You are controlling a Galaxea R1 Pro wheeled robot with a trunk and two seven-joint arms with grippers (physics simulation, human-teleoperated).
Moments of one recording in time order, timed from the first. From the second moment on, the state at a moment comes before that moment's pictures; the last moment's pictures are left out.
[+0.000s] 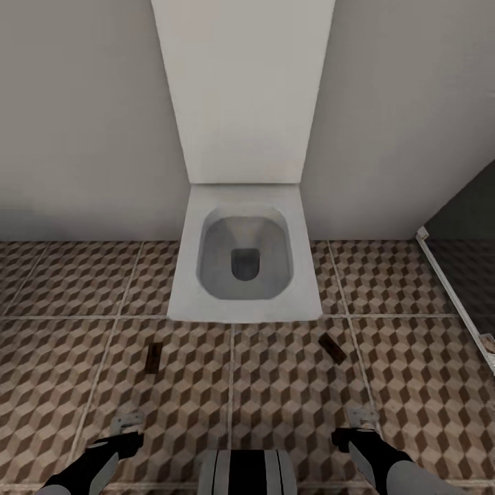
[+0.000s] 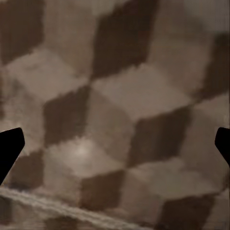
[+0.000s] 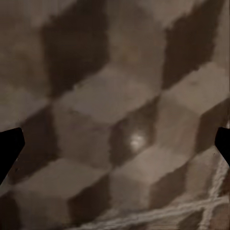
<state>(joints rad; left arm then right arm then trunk) -0.53 0.16 -0.14 -0.27 0.29 0.11 0.11 -0.63 -0.05 -0.01 -0.15 0.01 0.15 -0.17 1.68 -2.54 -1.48</state>
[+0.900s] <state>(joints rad) -0.53 0.16 -0.13 -0.27 0.29 0.11 0.11 -0.63 -0.05 -0.01 -0.15 0.01 0.15 -0.17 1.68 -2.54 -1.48</state>
